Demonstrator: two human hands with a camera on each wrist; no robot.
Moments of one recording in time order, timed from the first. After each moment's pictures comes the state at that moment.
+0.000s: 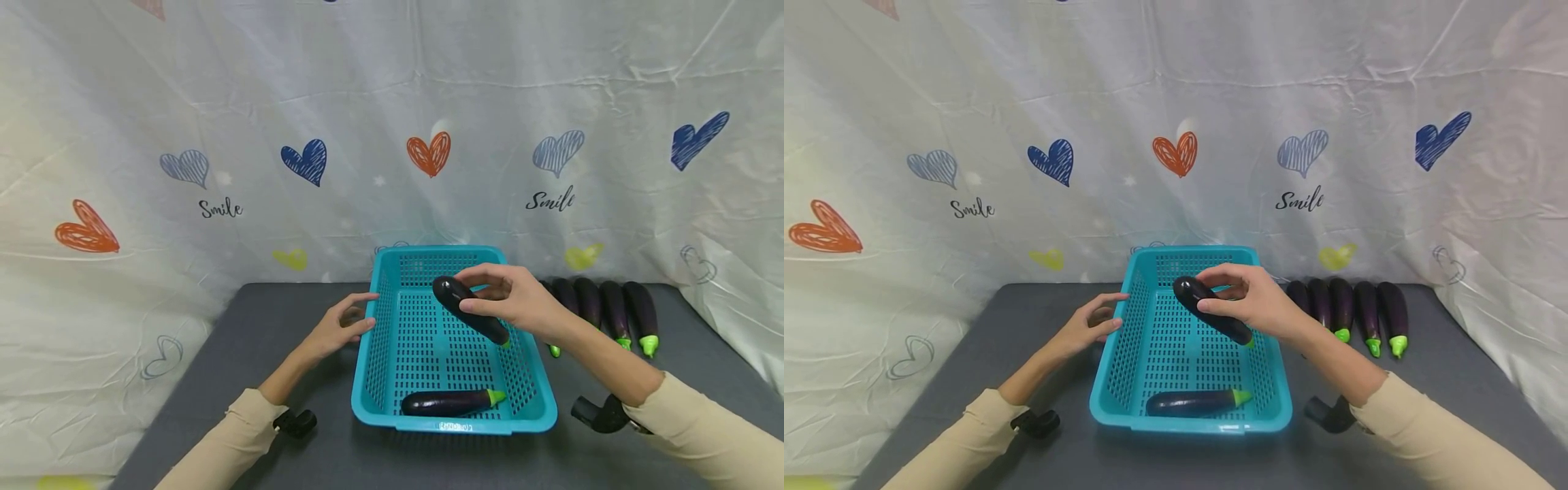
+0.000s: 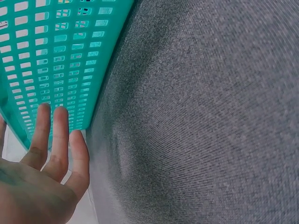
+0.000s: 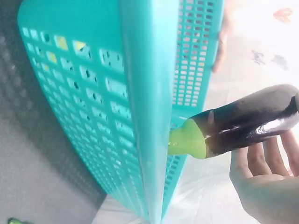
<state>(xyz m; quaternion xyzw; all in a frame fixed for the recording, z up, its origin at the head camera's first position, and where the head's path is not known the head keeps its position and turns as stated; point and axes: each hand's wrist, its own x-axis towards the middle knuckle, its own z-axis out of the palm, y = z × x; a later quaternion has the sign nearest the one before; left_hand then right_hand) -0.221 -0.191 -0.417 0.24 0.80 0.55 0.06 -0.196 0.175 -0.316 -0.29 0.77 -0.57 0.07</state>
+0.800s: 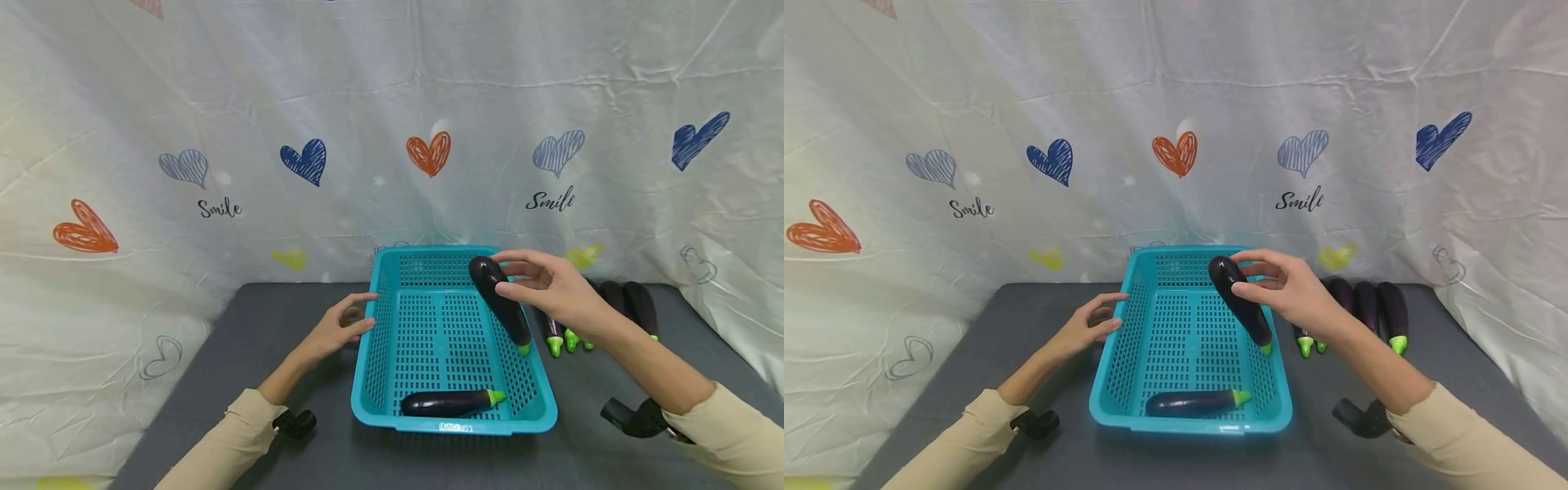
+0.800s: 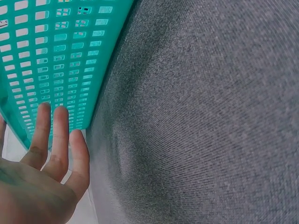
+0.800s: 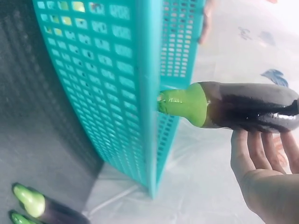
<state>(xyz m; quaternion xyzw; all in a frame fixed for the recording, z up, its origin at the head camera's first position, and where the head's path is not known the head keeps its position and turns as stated) -0.222 -0.191 -0.417 0.23 0.80 0.55 0.06 -0.188 0.217 -0.300 -0.25 0.80 -0.54 0.03</state>
